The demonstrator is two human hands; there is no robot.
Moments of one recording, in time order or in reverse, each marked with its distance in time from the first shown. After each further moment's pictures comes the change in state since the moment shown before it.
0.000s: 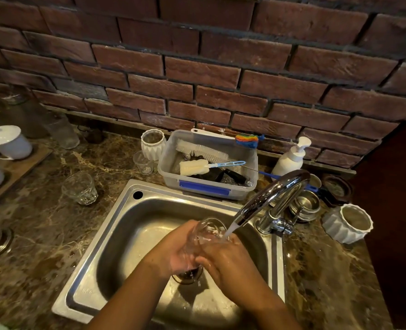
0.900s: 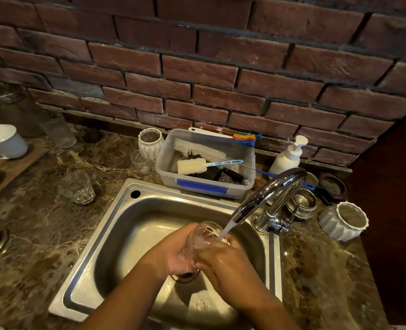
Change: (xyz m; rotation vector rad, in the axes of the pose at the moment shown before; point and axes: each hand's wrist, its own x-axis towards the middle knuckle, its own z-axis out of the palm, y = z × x) left_hand 0.004 -0.003 -0.003 0.002 -0.068 -0.103; right_hand -0.006 -0.002 -0.001 -0.066 -0.101 0.035
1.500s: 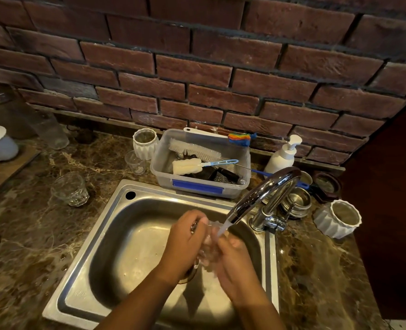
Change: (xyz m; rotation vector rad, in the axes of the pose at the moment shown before) left_hand 0.020 -0.014 0.005 1.007 0.410 1.082; right_hand 0.013 0.003 0.018 1.624 0.333 0.671
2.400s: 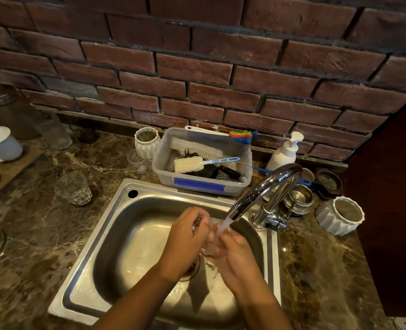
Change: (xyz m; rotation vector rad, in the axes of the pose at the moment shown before) left_hand -0.004 0.002 -0.005 0.061 -0.037 0.035; right_hand 0.004 0.002 -0.004 0.087 -0.060 0.014
